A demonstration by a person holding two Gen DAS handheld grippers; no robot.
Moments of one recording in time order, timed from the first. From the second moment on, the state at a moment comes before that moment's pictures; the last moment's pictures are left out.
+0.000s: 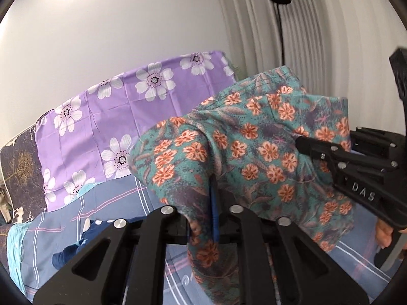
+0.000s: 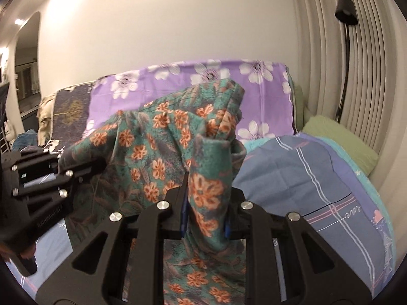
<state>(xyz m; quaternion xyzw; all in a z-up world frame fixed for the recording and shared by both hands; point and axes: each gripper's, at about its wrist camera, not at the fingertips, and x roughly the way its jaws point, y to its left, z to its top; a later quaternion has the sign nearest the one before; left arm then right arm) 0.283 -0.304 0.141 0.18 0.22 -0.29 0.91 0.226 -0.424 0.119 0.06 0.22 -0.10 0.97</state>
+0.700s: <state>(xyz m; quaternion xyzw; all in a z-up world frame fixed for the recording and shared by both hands) 0.286 -0.279 -0.031 0.18 0.34 -0.26 0.89 0.201 -0.468 -0.070 0.23 0.34 -0.17 0.90</state>
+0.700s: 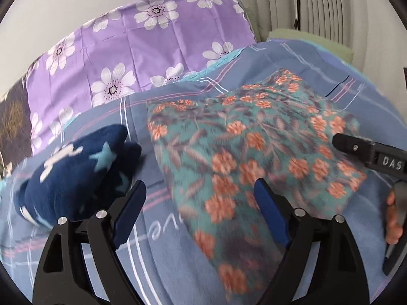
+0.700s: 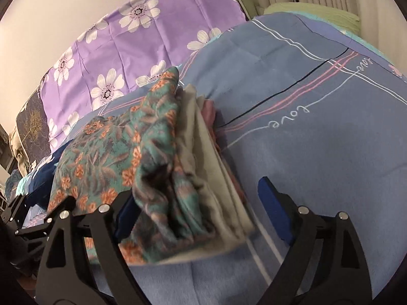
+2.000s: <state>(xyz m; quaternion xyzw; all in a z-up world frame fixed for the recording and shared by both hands) 0.028 -0.097 0.031 0.09 0.23 -0.31 0.92 -0.053 -0.253 0.036 0.06 0.23 -0.19 0.95</state>
